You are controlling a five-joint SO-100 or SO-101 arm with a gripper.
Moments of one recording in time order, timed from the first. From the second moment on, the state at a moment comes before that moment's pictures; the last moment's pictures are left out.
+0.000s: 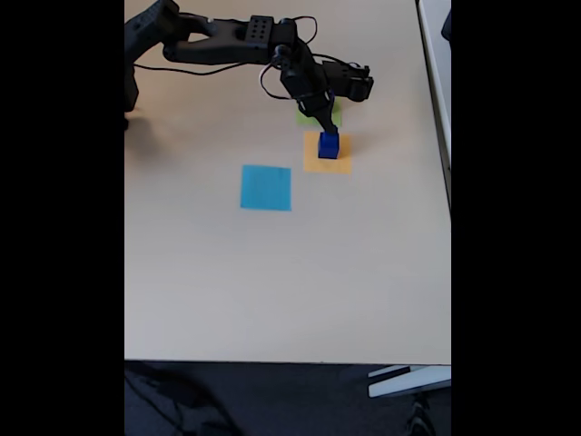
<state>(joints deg) 9.9 47.3 37.1 66.0 73.4</state>
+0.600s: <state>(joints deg) 9.9 47.3 37.6 66.0 73.4</state>
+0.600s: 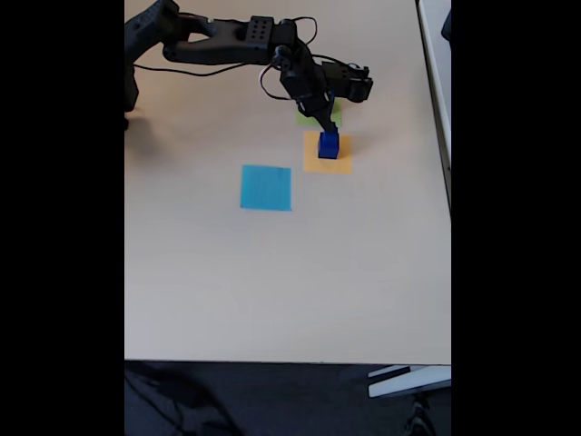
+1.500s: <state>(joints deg) 10.3 47.3 37.6 66.0 73.2</state>
